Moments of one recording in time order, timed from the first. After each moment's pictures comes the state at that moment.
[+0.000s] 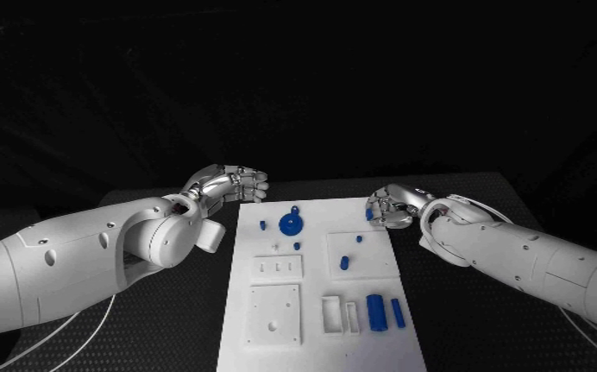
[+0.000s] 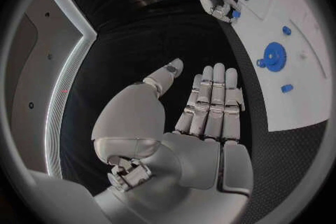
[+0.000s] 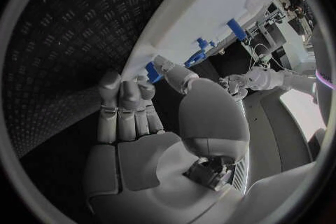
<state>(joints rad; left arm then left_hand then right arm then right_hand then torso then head) 1.34 -0.82 -0.15 1.43 -0.06 -0.25 0.27 1.09 -0.09 0.49 -0.24 0.12 0.80 0.19 0.32 0.47 1.15 0.14 0.09 0.09 0.95 0.11 0.39 0.58 0.04 0.79 0.01 0.32 1.31 1.17 -0.62 -0.06 0.91 -1.28 -0.30 0.18 1.08 -0.19 0.71 -0.22 0.06 0.83 0.13 0.27 0.43 1.09 0.03 1.15 1.09 1.27 -0.08 1.23 1.03 0.22 1.18 -0.03 1.04 1.31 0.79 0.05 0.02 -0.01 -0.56</state>
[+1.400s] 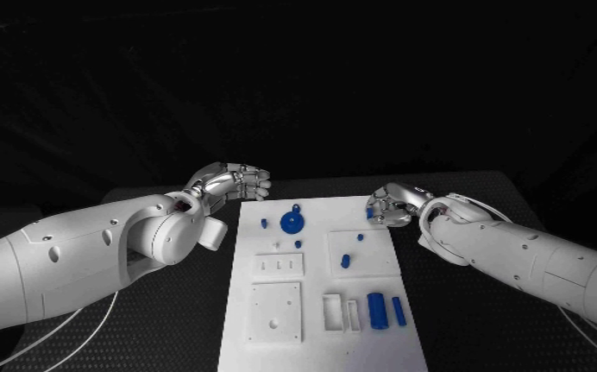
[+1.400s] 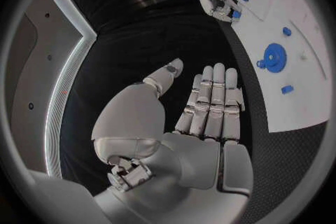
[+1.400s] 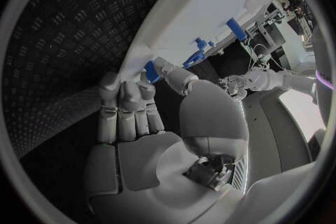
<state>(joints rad) 1.34 -0.82 -0.15 1.43 -0.07 -0.24 0.26 1.09 -0.09 0.49 -0.24 0.12 0.80 0.19 0.32 0.47 1.15 0.14 0.09 0.09 0.95 0.11 0.39 0.58 0.04 0.79 0.01 0.32 1.31 1.17 -0.61 -0.06 0.91 -1.28 -0.30 0.18 1.07 -0.14 0.73 -0.23 0.05 0.94 0.10 0.34 0.45 1.09 0.01 1.15 1.09 1.28 -0.09 1.23 1.04 0.22 1.18 -0.03 1.05 1.31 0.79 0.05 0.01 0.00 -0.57</state>
